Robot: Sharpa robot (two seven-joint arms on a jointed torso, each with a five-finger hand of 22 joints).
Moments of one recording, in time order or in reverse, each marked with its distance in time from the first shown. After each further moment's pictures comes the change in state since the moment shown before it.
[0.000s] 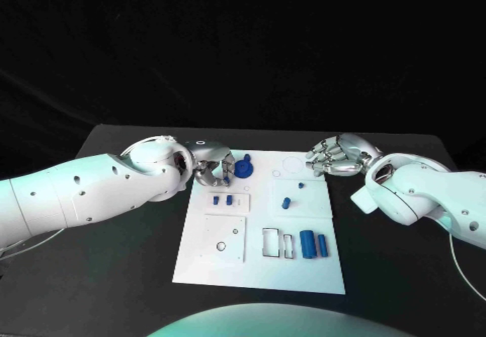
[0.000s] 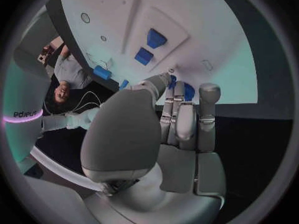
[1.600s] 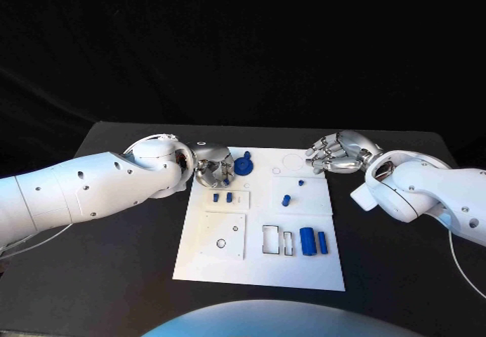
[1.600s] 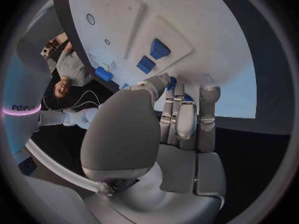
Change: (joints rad) left arm -0.008 0.018 0.001 -0.030 0.049 0.066 0.003; left_hand -0.016 0.000 0.004 -0.004 0.000 0.000 0.000 -0.008 0.002 0.007 0.000 -0.013 -0.001 -0.007 0.007 0.000 -0.013 0.000 -0.007 0.007 -0.004 0.000; right arm 0.000 0.002 0.000 0.000 0.001 0.000 0.000; right_hand 0.000 0.000 0.000 0.000 0.000 0.000 0.000 0.000 -0.002 0.000 0.000 0.000 -0.003 0.000 0.000 0.000 0.000 0.000 0.000 0.000 0.000 -0.004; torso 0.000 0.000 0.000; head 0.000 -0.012
